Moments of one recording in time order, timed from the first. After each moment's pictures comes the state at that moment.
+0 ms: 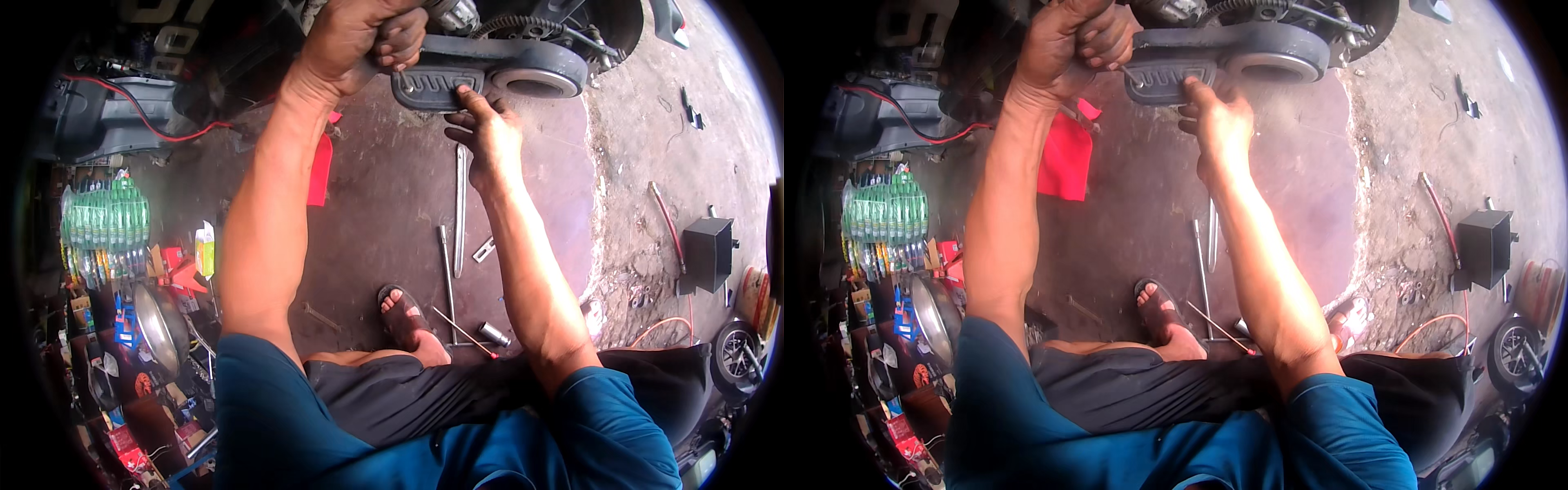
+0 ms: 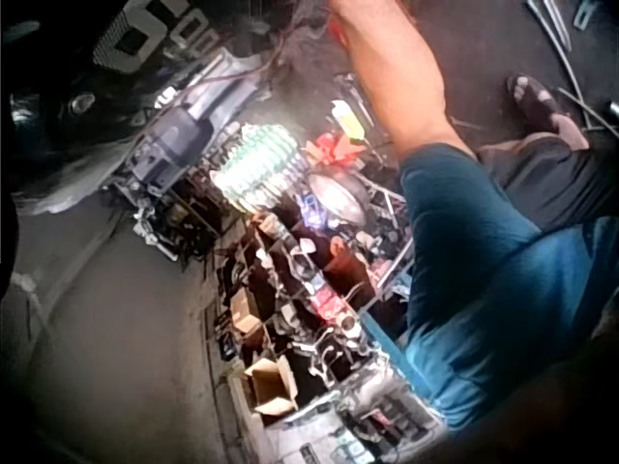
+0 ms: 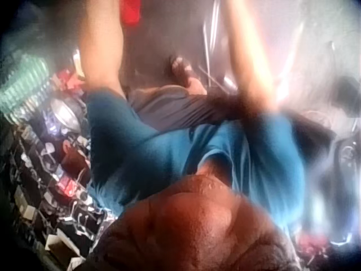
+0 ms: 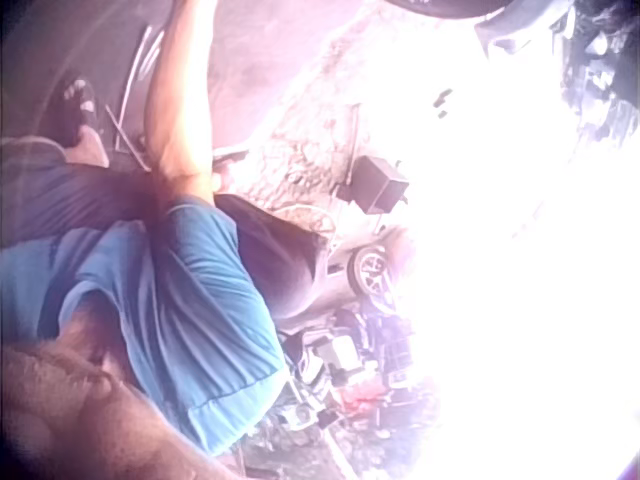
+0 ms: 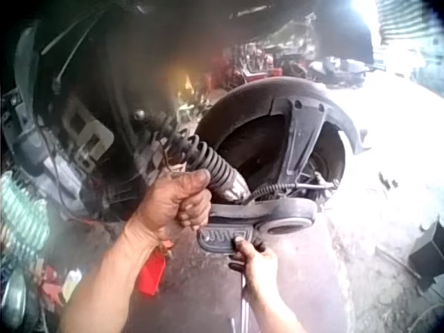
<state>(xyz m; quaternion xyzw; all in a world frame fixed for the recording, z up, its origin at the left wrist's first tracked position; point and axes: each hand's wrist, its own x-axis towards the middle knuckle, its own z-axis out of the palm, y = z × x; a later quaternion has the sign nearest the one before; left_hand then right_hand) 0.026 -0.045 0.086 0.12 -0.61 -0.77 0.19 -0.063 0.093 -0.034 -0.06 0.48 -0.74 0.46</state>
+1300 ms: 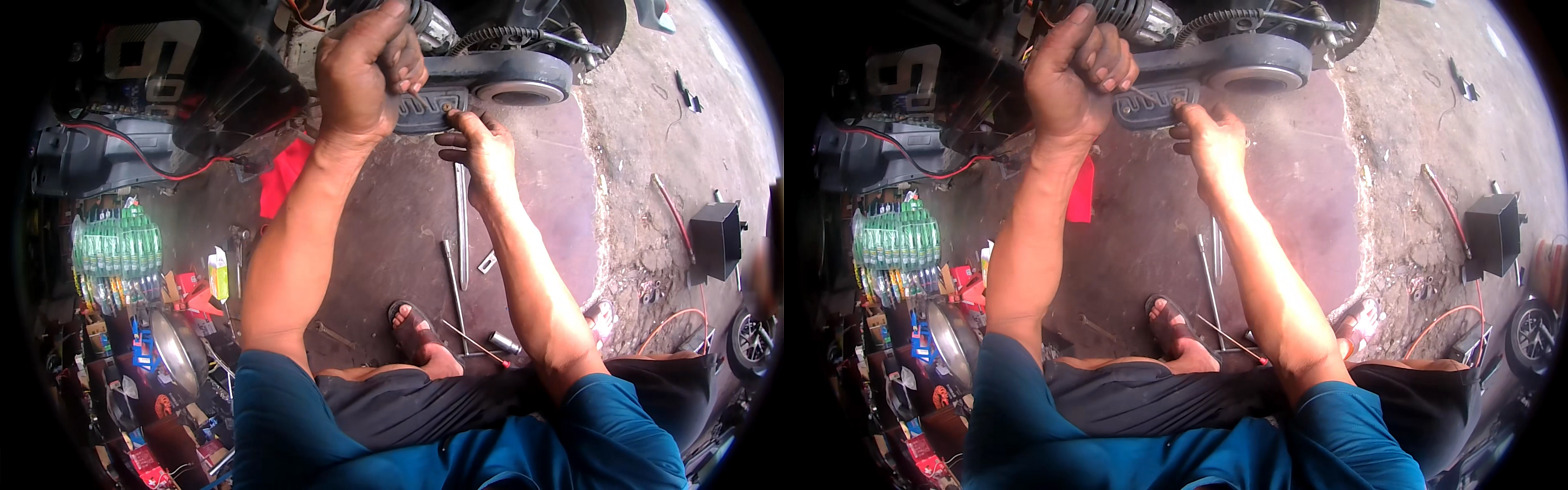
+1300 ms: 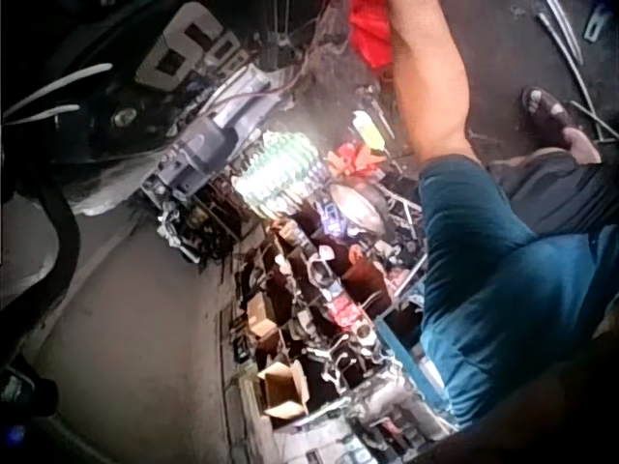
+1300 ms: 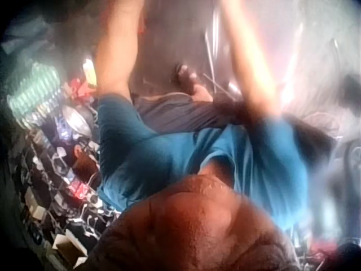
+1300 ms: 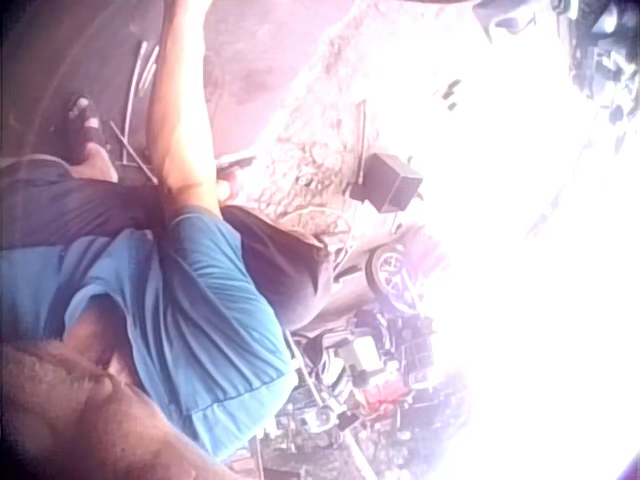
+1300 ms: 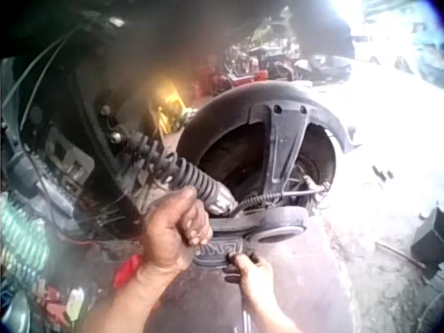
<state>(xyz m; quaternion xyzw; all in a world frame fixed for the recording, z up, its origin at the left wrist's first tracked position) -0.008 -0.001 0.079 0.14 -0.56 -0.74 0.34 -0.073 0.102 -0.038 -0.08 0.50 -0.72 0.48</state>
